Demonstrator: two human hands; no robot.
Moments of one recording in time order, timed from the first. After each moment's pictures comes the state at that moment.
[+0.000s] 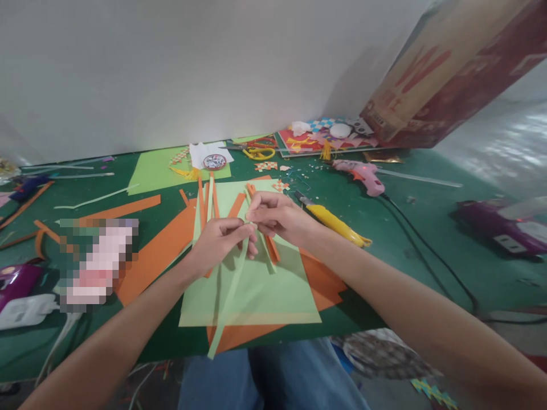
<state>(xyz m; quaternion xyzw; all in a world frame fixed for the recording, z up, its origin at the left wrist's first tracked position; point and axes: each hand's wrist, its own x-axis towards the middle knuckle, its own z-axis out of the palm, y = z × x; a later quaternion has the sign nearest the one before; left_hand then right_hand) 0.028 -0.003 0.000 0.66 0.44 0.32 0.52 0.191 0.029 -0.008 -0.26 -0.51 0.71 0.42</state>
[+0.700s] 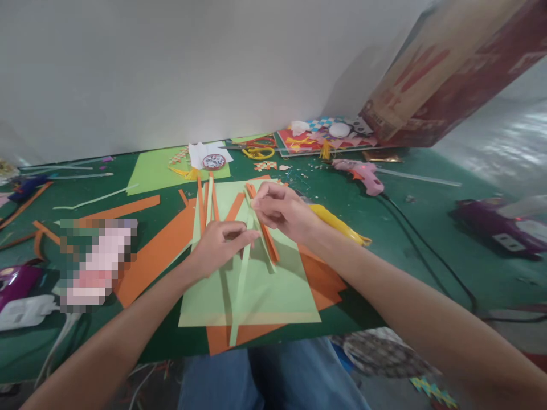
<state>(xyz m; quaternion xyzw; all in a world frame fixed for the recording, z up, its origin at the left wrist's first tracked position) 0.029 -0.006 0.004 0.74 0.47 0.26 0.41 0.193 0.030 -0.006 -0.26 -0.49 0.67 0.49</state>
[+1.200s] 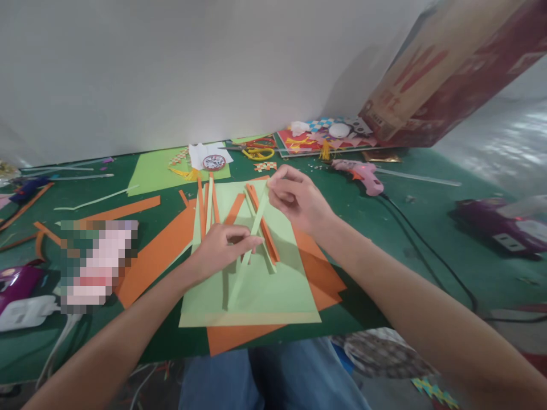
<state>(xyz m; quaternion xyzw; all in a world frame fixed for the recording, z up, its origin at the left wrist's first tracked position) 0.028 -0.006 0.001 0.76 0.44 0.23 0.43 0.206 0.042 0.001 -0.27 -0.45 0.62 0.58</state>
